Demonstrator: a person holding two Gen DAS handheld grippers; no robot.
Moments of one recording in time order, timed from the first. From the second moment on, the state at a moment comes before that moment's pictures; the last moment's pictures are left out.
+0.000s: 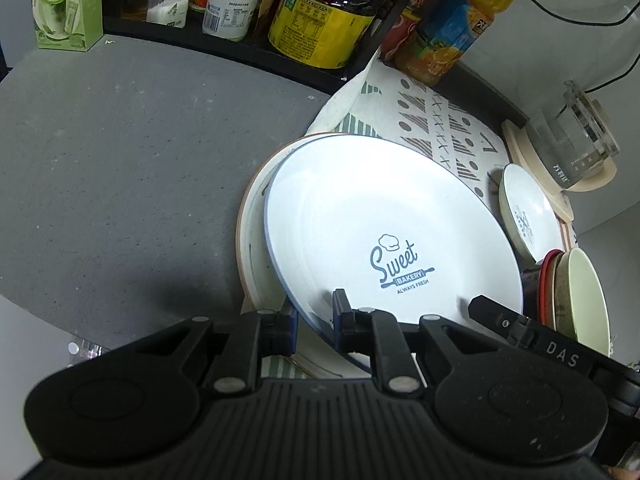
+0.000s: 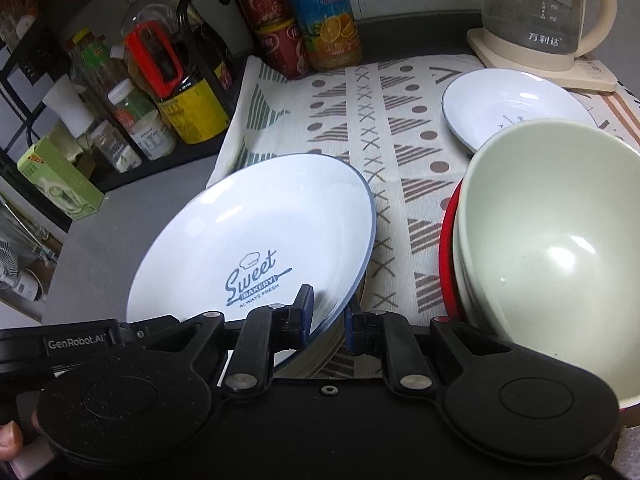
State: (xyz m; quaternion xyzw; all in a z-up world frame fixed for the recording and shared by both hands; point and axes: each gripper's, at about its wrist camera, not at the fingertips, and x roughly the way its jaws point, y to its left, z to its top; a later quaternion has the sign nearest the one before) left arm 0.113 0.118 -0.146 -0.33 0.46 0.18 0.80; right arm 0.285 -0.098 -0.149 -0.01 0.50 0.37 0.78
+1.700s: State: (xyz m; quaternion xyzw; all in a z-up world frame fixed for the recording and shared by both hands) left arm 0.119 0.148 -0.116 -0.32 0.46 0.24 0.80; right arm 0.289 -0.114 -0.119 0.02 0.46 0.37 0.81
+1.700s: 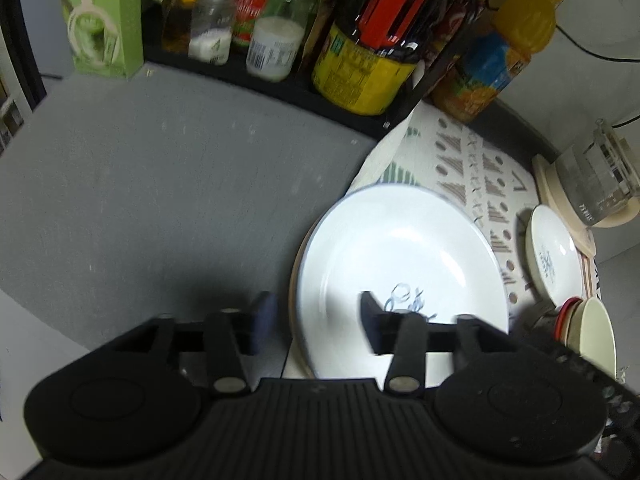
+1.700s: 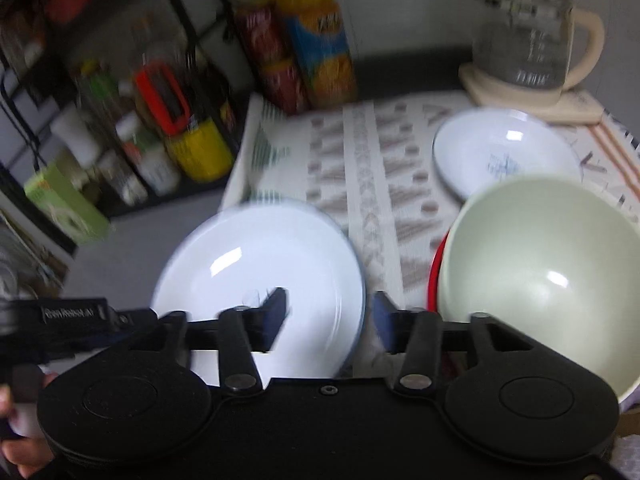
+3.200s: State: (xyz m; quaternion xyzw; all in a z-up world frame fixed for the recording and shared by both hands) left arm 0.379 0.035 -0.155 -0.29 0.51 0.10 0.80; right arm 0.530 -0.230 -0.208 0.07 0.54 0.30 0.79
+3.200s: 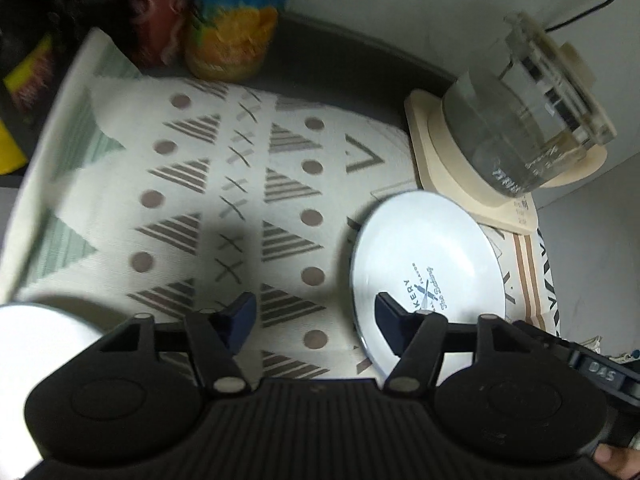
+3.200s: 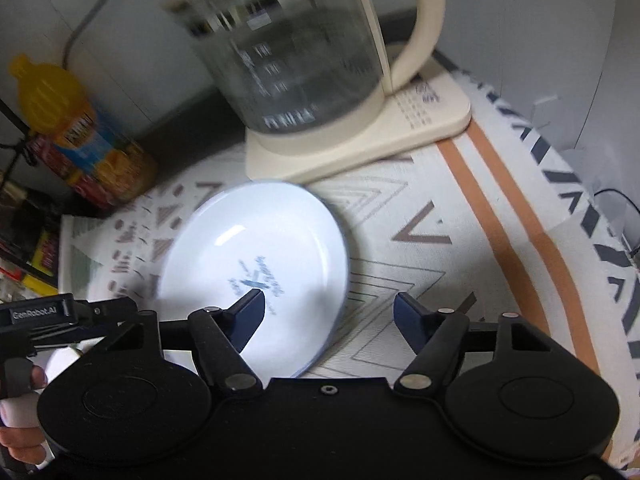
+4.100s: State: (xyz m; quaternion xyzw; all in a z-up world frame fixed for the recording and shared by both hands) left arm 0.418 0.021 -0.192 -0.32 0.54 0.08 0.77; right arm 0.552 -0.217 -0.245 0.07 0.55 0.36 0.75
